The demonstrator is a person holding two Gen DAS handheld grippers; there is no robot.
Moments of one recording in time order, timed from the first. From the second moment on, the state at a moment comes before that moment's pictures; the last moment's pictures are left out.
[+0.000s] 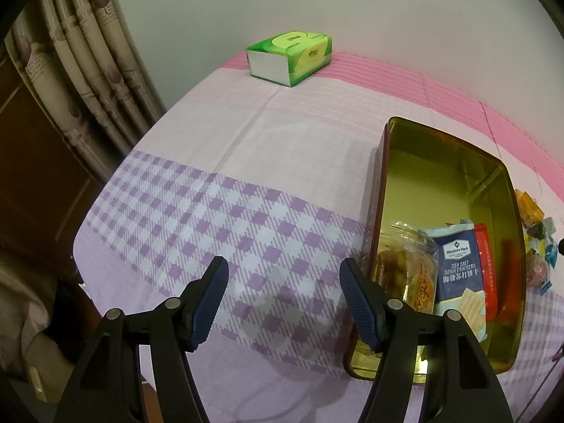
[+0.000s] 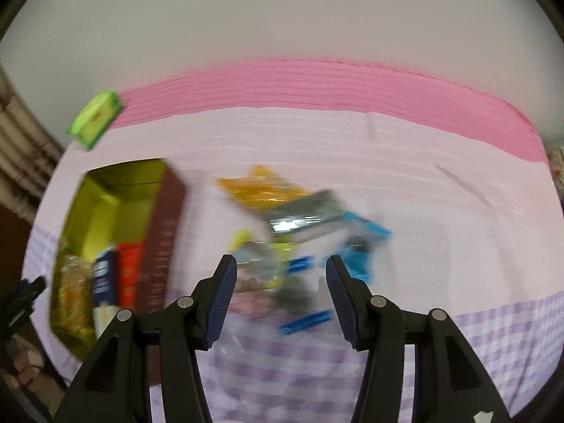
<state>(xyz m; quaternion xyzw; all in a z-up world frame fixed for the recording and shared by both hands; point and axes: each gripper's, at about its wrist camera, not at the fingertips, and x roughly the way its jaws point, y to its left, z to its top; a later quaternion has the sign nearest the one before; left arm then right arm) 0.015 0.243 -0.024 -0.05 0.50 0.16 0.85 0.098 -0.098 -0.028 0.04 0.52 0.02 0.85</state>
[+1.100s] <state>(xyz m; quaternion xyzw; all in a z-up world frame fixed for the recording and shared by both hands) 0.015 0.202 0.000 0.01 0.47 0.15 0.87 0.110 -0.158 -0.081 0.03 0.53 -0.02 0.85</state>
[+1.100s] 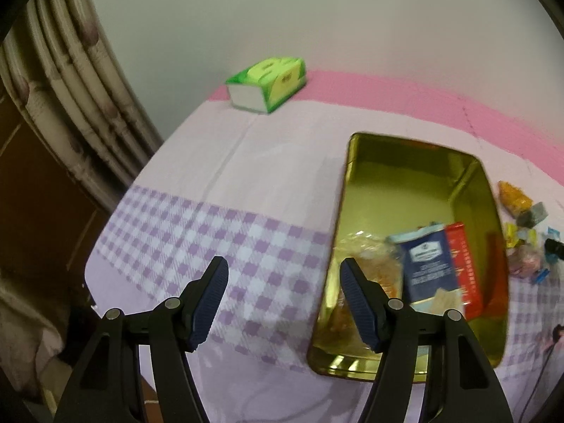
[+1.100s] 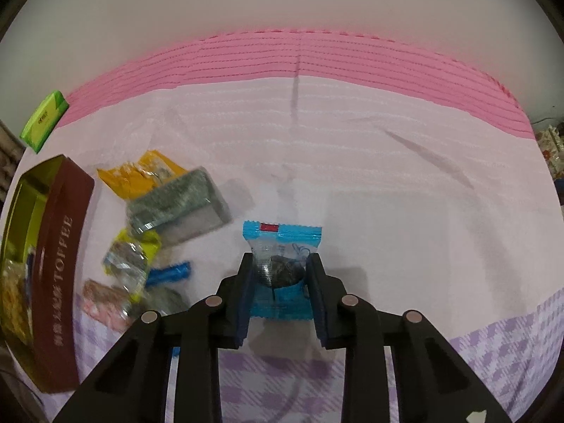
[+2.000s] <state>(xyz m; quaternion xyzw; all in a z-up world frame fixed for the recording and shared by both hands) 0.054 -0.014 -0.017 0.07 0.48 -0.12 0.87 0.076 -0.222 -0.088 0.06 0.45 -0.04 0.89</state>
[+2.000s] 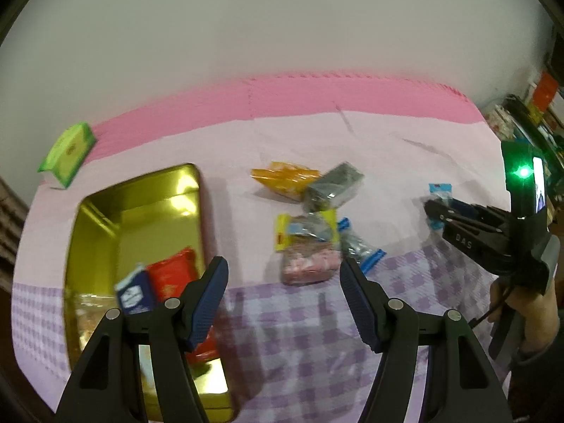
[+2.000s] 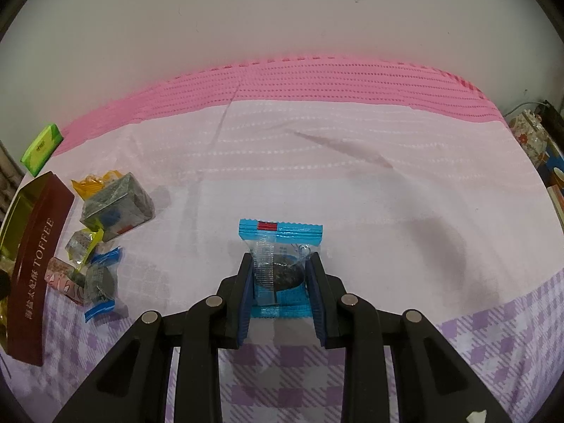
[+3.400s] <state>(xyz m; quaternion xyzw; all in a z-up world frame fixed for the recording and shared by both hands) 0.071 -0.036 -0.063 0.07 0.52 -0.11 0.84 0.070 -0.222 -0.090 0.05 0.42 -0.03 0.90</state>
